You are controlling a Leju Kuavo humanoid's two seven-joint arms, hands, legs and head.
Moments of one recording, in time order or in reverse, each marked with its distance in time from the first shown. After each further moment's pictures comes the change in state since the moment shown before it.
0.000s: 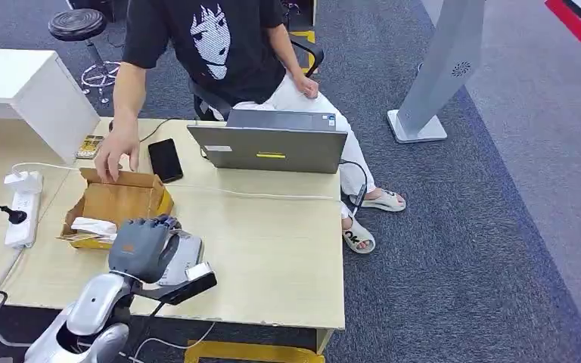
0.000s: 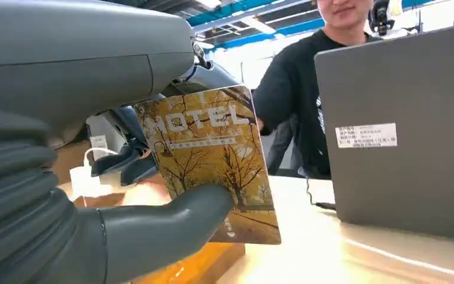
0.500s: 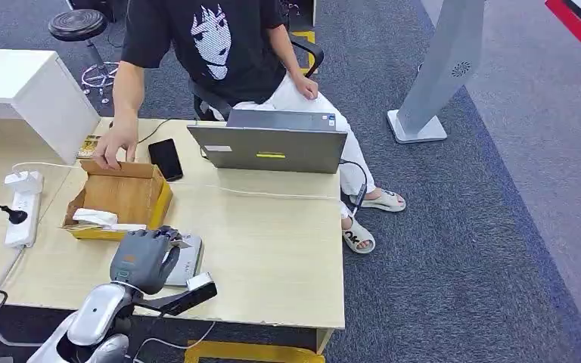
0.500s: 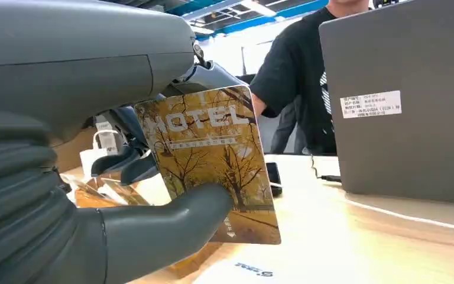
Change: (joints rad) left arm 0.040 -0.002 -0.002 0.000 0.003 -0.011 0.000; right arm 0.006 0.000 0.001 -0.001 -0.011 0.007 0.002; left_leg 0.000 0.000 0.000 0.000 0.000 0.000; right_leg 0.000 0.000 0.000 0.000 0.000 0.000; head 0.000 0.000
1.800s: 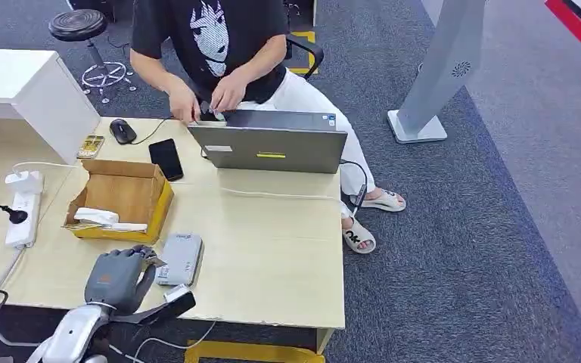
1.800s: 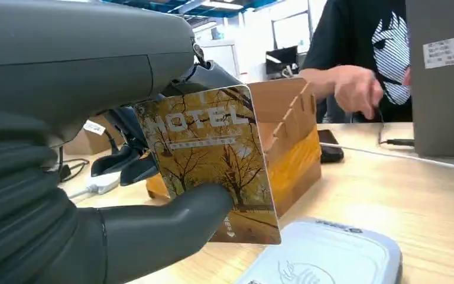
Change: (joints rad) left arm 0.148 0.021 0.124 -0.034 0.015 0.005 0.042; right arm 0.042 0.054 -0.001 -0.155 0.018 0.093 0.029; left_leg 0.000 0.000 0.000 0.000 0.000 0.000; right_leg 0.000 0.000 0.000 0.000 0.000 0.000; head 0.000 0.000
